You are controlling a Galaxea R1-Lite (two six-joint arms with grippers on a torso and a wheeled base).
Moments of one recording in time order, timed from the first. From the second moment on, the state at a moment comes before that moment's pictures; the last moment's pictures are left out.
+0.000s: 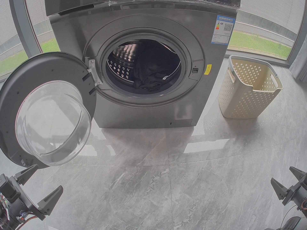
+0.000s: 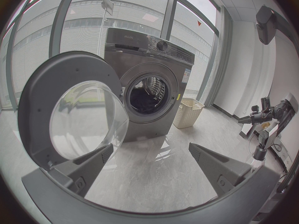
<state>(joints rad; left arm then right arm) -0.40 0.70 -0.02 -0.63 0.00 -0.02 0.38 0.67 -0.02 -0.44 -0.25 0.06</state>
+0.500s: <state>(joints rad) -0.35 0.53 -0.09 -0.49 -0.01 -0.11 0.27 0.42 -0.08 -0.22 -0.18 0.05</state>
